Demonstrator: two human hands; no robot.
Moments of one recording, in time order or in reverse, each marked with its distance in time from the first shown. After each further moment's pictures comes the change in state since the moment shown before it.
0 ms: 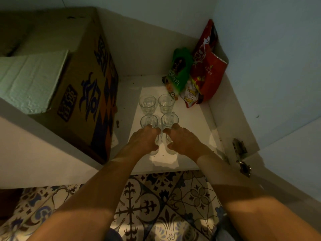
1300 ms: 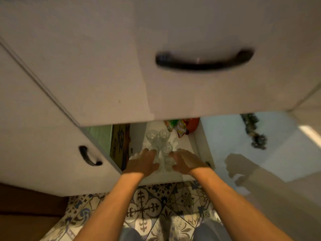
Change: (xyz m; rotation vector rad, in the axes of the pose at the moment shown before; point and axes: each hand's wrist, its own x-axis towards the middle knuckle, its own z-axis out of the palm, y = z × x) left_hand -0.198 0.075 -0.229 -0.044 -0.034 -0.085; right_hand -0.174 -0.104 -0.243 0.071 -0.174 0.115
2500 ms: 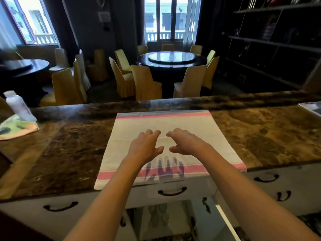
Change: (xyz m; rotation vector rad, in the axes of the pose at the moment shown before) left_hand -0.220 0.141 -0.514 0.062 0.592 0.226; right_hand -0.272 -0.169 -0.509 -0.167 0.472 -0.074
